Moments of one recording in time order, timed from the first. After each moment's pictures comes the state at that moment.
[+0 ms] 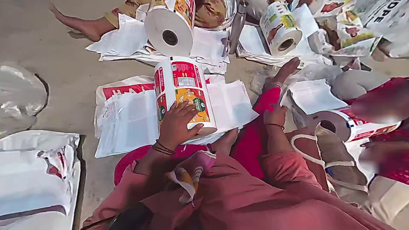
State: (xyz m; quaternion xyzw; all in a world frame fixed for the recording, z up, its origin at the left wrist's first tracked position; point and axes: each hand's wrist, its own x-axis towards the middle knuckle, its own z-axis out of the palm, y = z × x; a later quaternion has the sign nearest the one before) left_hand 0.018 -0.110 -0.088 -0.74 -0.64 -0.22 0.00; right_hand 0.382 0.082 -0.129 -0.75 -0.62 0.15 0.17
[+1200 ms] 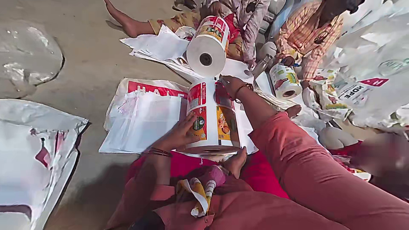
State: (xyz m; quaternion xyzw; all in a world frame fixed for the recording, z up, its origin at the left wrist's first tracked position) left_hand -0.108 -0.149 -0.144 -0.60 -0.60 -0.39 -0.36; right_hand 0.017 0.098 0.022 -0.45 -0.88 0.16 -0.06
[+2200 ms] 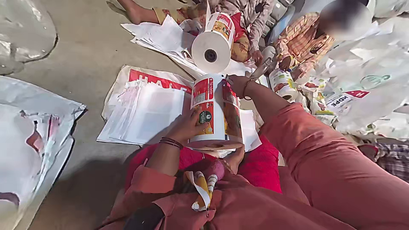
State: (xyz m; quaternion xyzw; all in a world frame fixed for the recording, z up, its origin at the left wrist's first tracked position) left_hand -0.098 -0.143 -0.133 -0.55 -0.69 -0.34 -0.32; right_hand -0.002 0.072 0.040 -0.47 -0.86 0.08 -0.21
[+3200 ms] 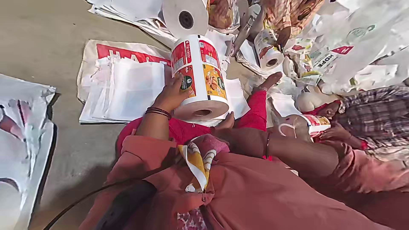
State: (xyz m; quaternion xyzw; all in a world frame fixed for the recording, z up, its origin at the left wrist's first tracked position) left_hand -0.082 -0.150 -0.127 -0.55 -0.70 -0.35 -0.27; right_hand 0.202 -0.173 0.032 -0.26 -0.90 0.18 -0.30
